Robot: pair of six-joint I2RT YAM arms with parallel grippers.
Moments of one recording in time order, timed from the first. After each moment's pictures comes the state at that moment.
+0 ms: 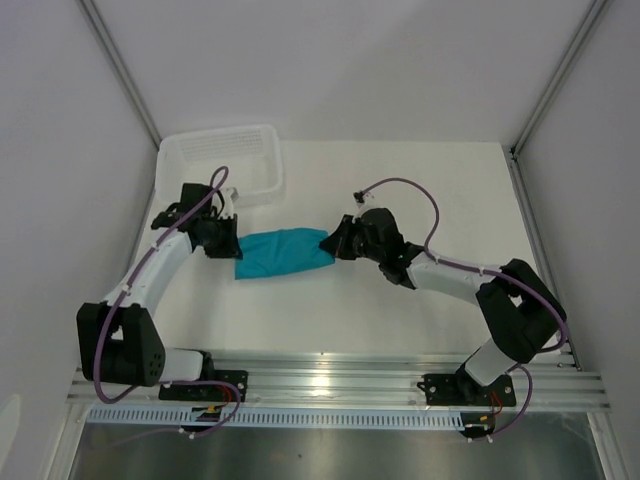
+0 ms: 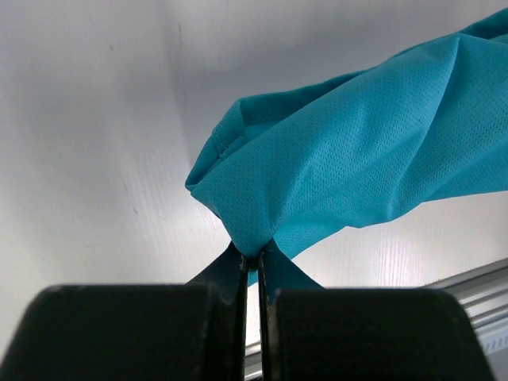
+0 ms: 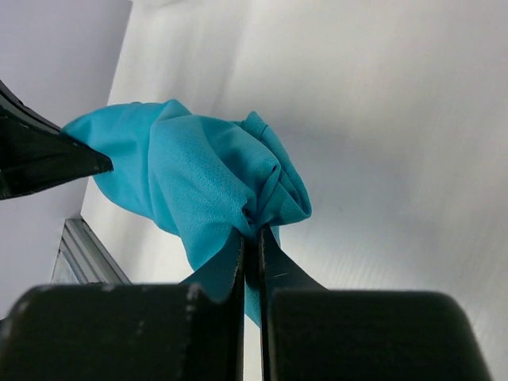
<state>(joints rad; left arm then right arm) -0.08 1.35 1.02 -0.75 0.26 -0.08 0.72 1.59 0.86 0.31 -0.13 0.74</state>
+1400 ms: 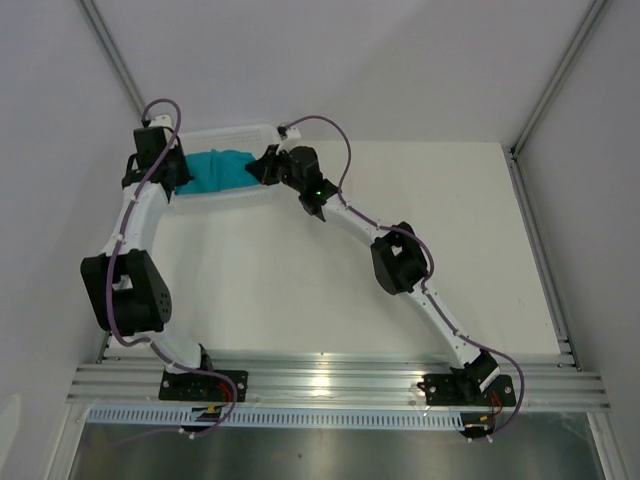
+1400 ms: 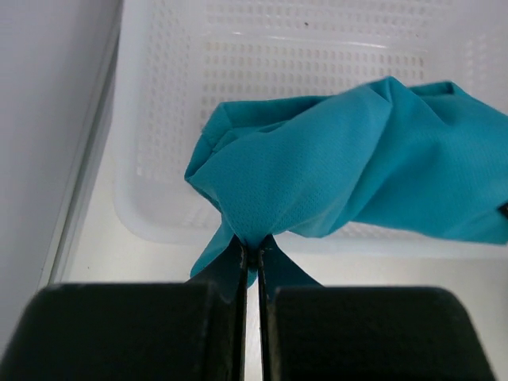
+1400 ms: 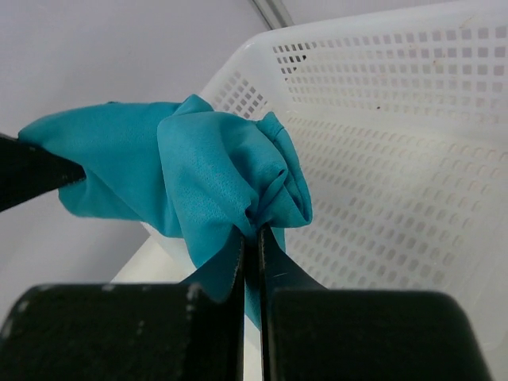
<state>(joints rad) 0.15 1.63 1.41 -0.38 -0.03 -0.08 0.71 2.72 2.46 0.25 -0.23 0.58</state>
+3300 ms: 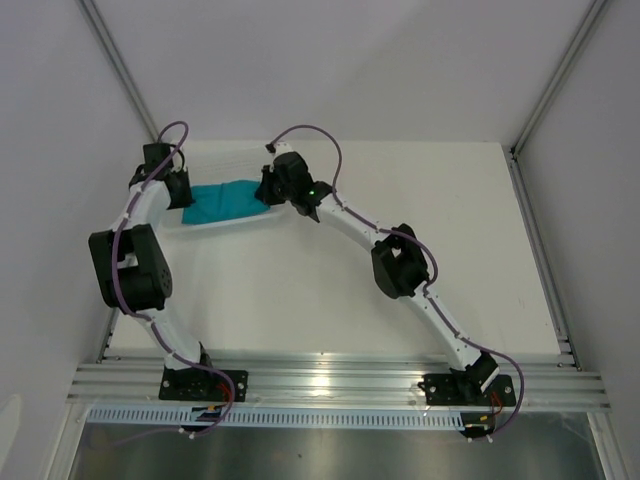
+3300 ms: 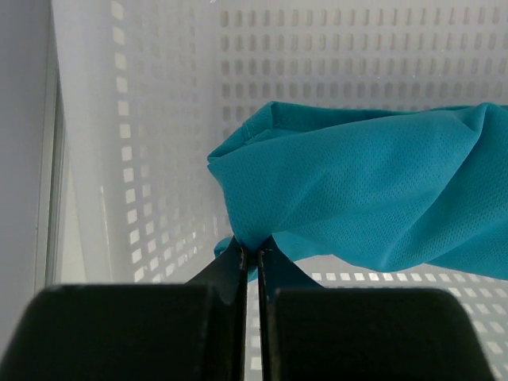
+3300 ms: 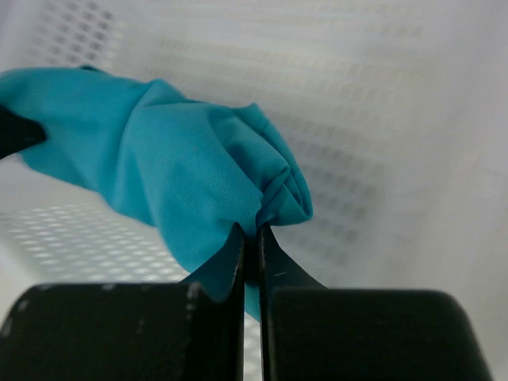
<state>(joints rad) 0.21 1.82 1.42 -0.48 -0.02 0.02 0.77 2.63 2.44 -0.22 -0.09 0.47</state>
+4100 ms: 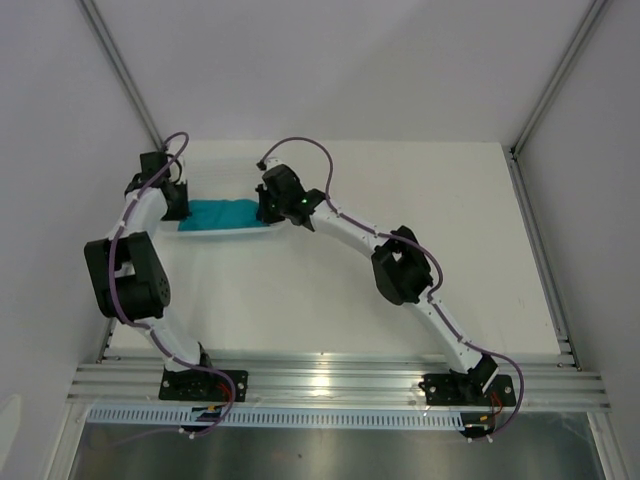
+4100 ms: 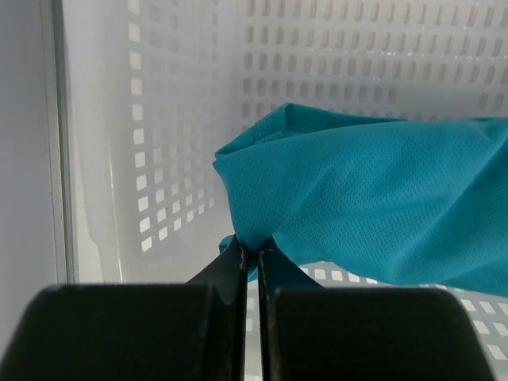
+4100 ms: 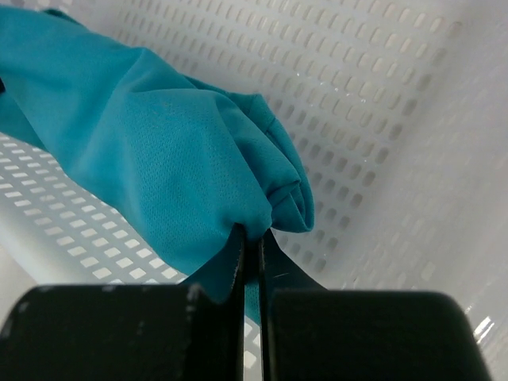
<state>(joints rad) 0.22 1.78 1.37 -0.55 -0.03 0.12 0.84 2.56 2.34 -0.36 -0.02 0.45</state>
